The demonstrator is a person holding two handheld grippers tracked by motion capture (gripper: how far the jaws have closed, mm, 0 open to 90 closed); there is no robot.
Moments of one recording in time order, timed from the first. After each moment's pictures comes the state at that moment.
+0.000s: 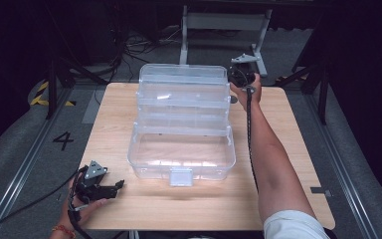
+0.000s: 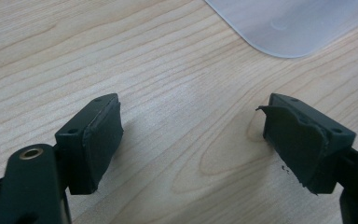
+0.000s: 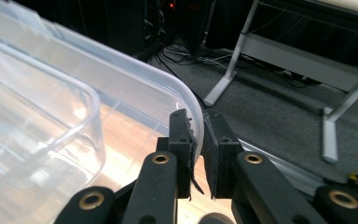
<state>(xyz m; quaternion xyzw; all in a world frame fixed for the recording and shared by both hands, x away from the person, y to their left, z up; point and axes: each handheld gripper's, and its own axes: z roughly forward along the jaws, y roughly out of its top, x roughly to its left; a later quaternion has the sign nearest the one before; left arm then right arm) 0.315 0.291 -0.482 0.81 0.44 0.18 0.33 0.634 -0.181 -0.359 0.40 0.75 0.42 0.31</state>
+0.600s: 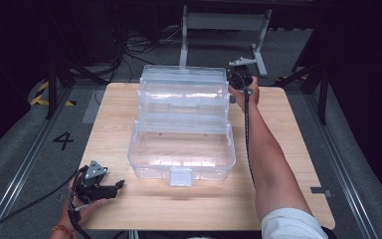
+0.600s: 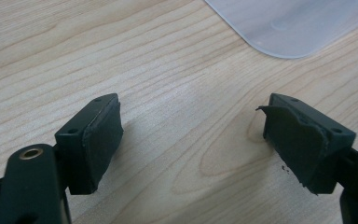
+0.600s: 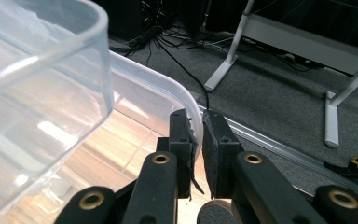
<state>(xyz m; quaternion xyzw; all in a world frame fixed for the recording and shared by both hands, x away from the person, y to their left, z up) 0.315 0.290 -0.481 0.81 0.45 0.18 0.33 0.644 -0.179 -0.377 0.42 0.76 0.40 0.30</state>
